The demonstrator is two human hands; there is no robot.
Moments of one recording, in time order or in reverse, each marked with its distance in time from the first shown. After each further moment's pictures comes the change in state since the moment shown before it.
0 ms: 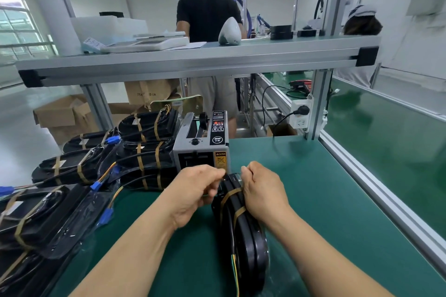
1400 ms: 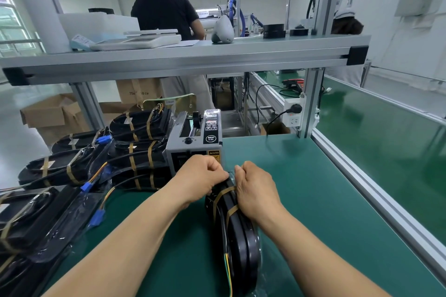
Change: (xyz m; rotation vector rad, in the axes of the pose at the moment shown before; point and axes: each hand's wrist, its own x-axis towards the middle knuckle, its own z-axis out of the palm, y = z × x) left_hand 0.037 -0.001 0.006 0.515 0.042 0.165; right_hand -0.001 0.000 0.002 0.036 0.000 0.025
